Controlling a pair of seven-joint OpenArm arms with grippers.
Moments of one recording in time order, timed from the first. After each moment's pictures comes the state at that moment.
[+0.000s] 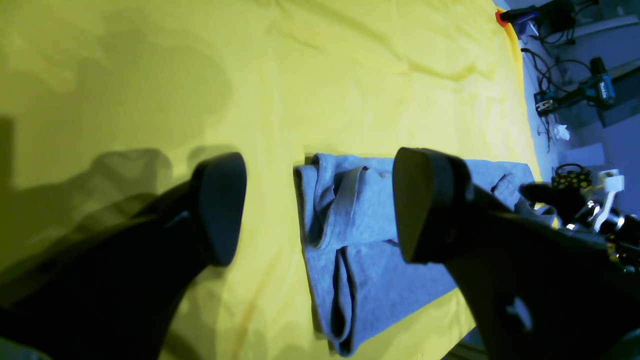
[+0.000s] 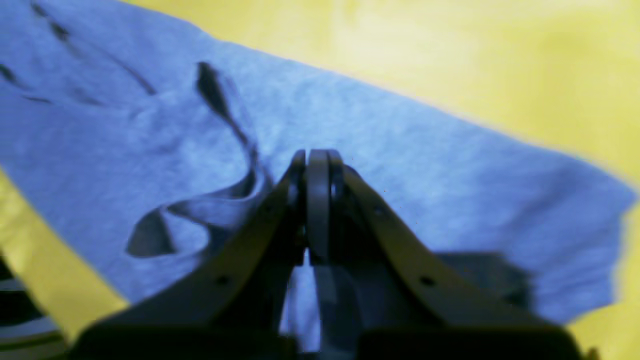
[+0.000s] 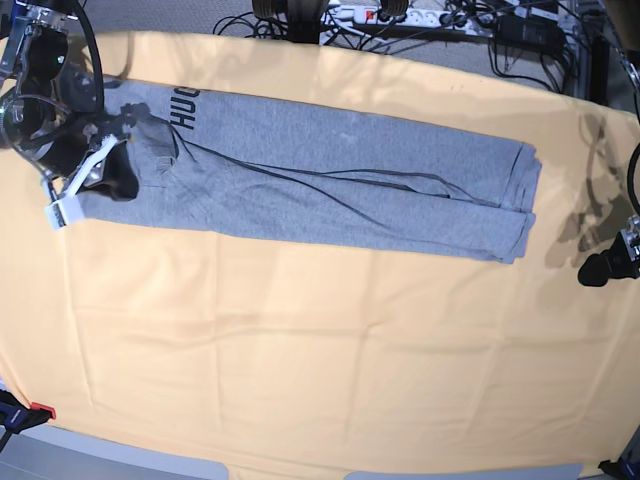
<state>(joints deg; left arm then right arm) -23.4 -47.2 -17.2 47.1 -87.3 -43.9 81.1 -12.8 19.9 25.7 100.3 48.9 41.6 -65.0</state>
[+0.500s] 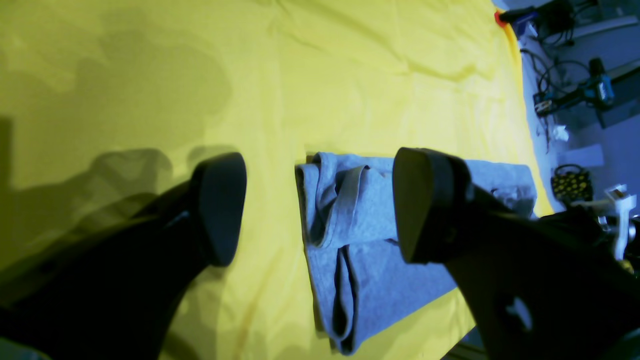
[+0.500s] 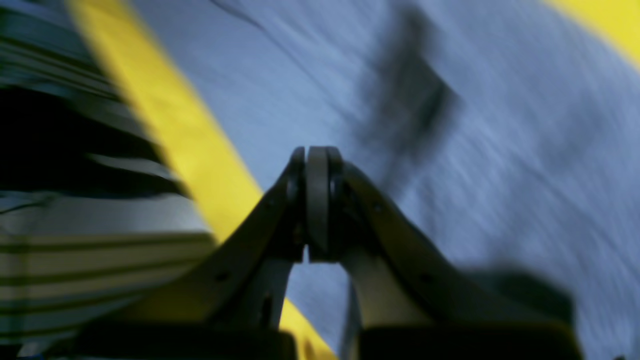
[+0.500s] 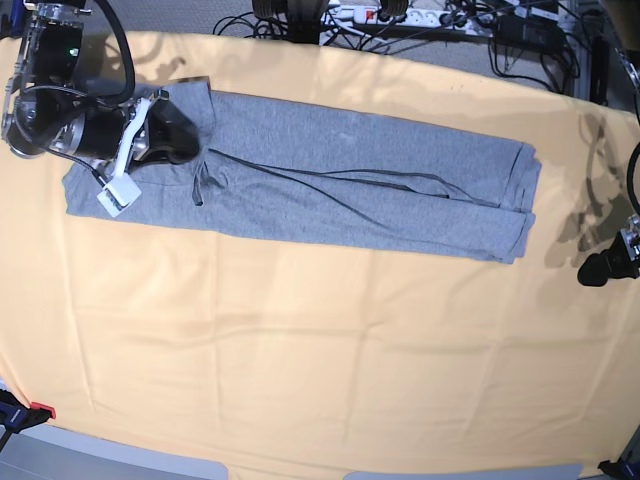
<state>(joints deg) -23.3 -47.1 -17.1 47.1 -87.3 -43.9 81.0 -13.1 20.0 19.1 108.4 72.2 41.6 -82.6</state>
